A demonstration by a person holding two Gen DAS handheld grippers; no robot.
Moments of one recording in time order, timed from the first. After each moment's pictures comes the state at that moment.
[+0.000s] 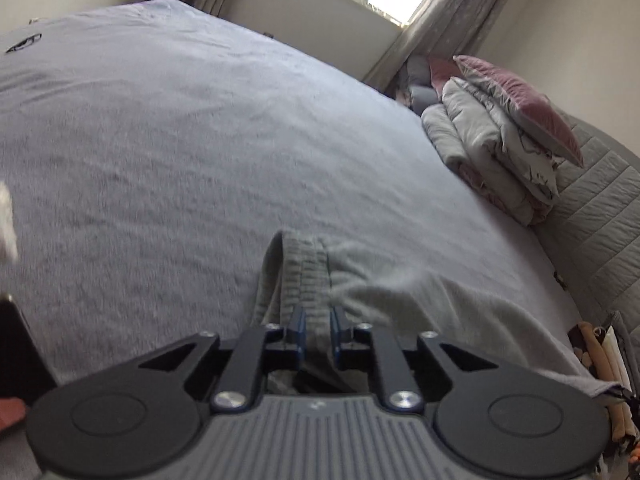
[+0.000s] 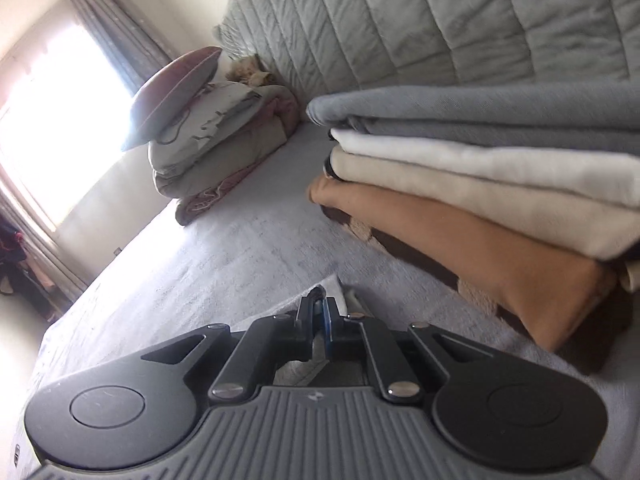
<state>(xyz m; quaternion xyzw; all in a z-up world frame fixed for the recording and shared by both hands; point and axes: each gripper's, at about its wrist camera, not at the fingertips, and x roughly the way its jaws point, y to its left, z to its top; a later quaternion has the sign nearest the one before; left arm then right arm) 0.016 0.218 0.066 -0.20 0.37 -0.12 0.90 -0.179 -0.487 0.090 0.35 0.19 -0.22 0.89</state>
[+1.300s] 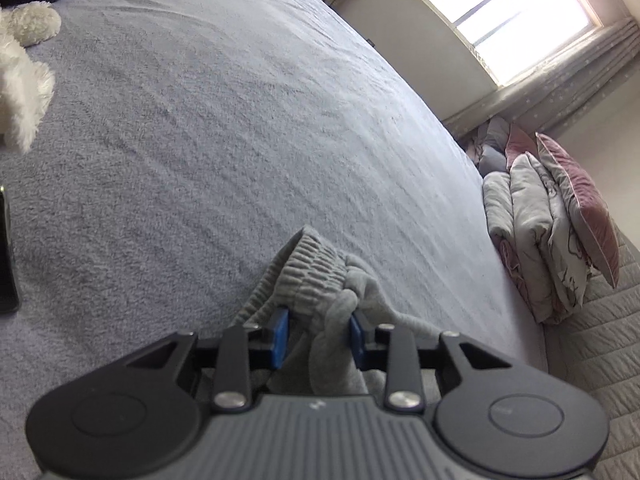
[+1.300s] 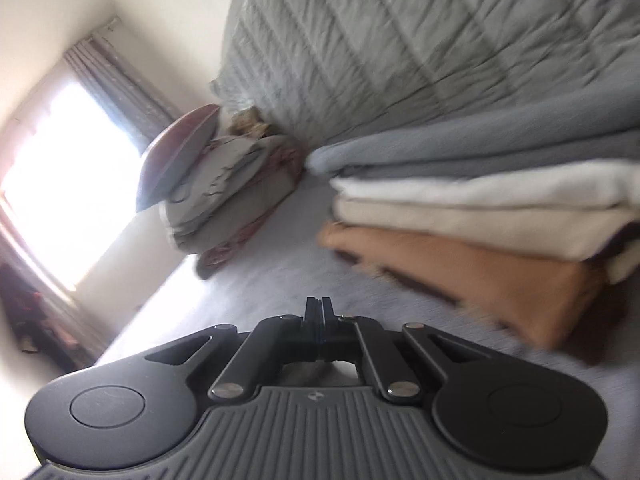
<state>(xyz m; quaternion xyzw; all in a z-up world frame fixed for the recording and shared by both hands) 0.027 0.212 0.053 -0.35 0.38 -0.01 0.85 -0.217 -0.487 0.102 0.38 0.11 -0.25 0.88</state>
